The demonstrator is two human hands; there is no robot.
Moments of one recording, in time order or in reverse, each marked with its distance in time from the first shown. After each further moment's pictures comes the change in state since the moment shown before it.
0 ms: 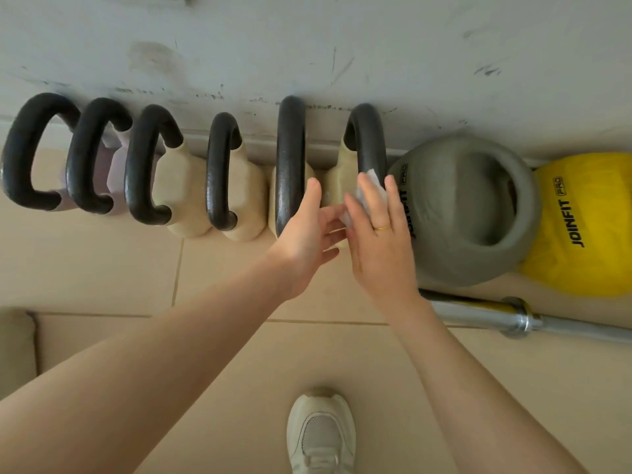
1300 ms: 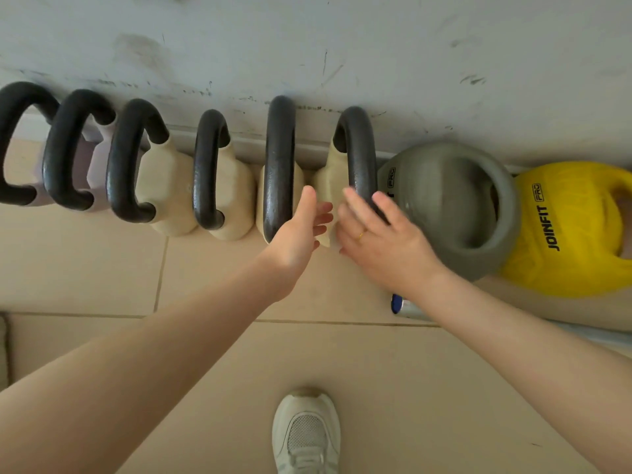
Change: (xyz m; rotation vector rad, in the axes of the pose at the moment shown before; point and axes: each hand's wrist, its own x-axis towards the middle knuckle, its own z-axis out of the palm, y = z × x) left_hand 0.011 -0.010 0.000 0.053 0.163 0.105; right_hand 0.015 0.042 -0.025 -0.778 -0.009 -0.799
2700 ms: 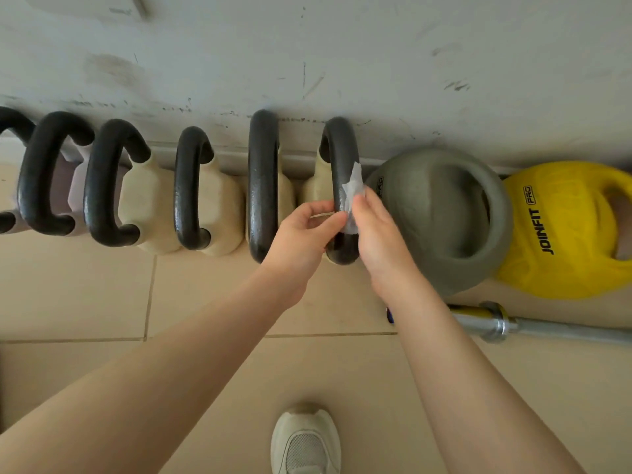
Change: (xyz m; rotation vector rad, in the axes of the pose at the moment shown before) left_hand -0.004 0.018 0.023 -0.003 0.065 0.118; right_hand 0.048 0.012 -0.032 1.986 -0.191 1.532
